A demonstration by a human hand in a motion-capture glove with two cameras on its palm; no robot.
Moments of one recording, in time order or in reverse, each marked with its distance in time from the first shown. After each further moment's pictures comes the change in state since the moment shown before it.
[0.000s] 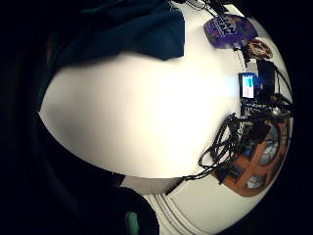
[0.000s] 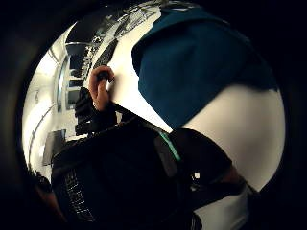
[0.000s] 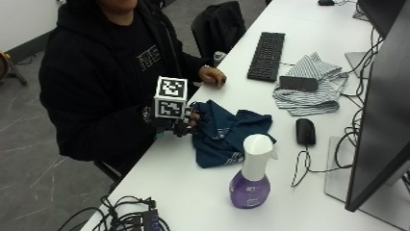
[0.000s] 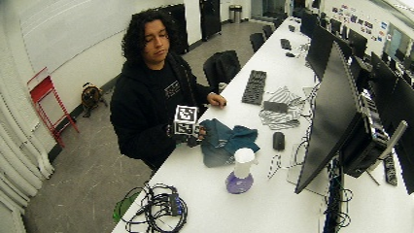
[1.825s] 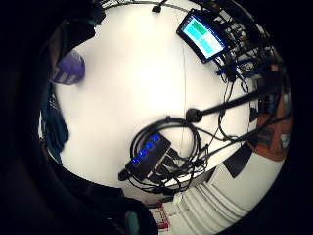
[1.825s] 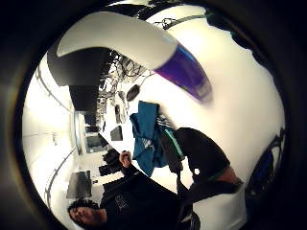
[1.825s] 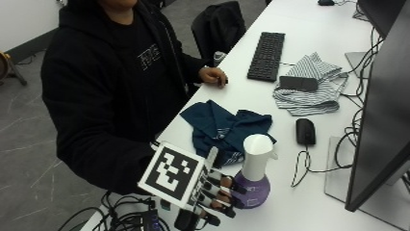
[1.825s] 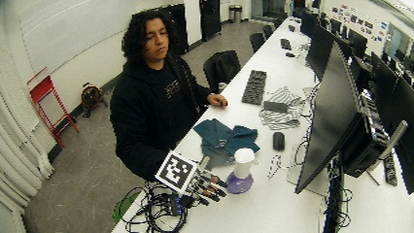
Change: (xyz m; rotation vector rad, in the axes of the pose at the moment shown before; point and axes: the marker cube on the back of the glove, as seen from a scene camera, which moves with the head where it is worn) arm 0.258 -0.056 -0.117 0.190 -0.319 0.408
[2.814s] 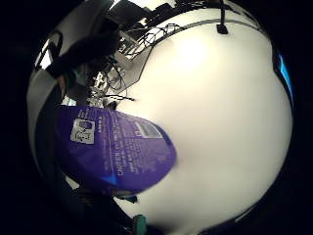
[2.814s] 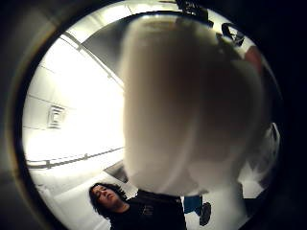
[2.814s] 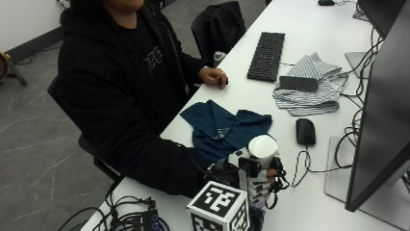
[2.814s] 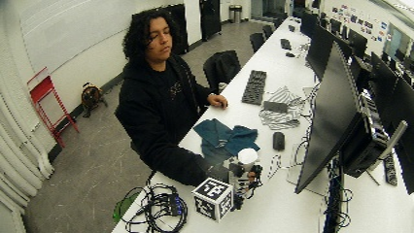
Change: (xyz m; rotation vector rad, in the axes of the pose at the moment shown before) arm -0.045 -0.102 0.030 0.315 -0.863 -0.216
